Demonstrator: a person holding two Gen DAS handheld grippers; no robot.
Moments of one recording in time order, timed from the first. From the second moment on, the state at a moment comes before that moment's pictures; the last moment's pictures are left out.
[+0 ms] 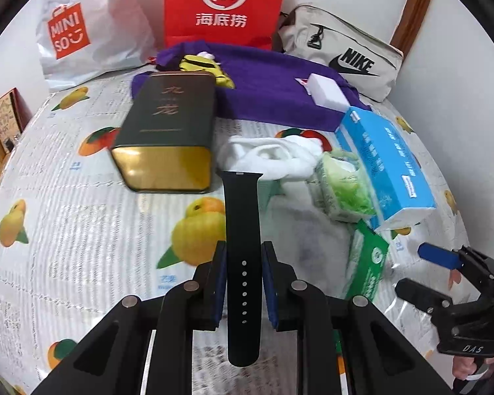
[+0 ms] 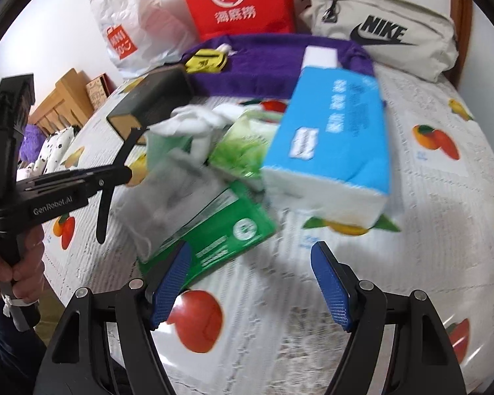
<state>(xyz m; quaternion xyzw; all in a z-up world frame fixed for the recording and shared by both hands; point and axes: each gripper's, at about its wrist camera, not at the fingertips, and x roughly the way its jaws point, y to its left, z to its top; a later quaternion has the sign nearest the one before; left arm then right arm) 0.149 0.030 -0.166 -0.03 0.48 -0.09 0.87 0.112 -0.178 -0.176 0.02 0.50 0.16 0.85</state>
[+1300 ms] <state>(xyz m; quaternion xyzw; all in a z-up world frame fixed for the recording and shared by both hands) 0.136 0.072 -0.173 -0.08 0.48 -0.11 0.87 0.124 -0.147 -0.195 0.06 0.53 0.08 0.84</state>
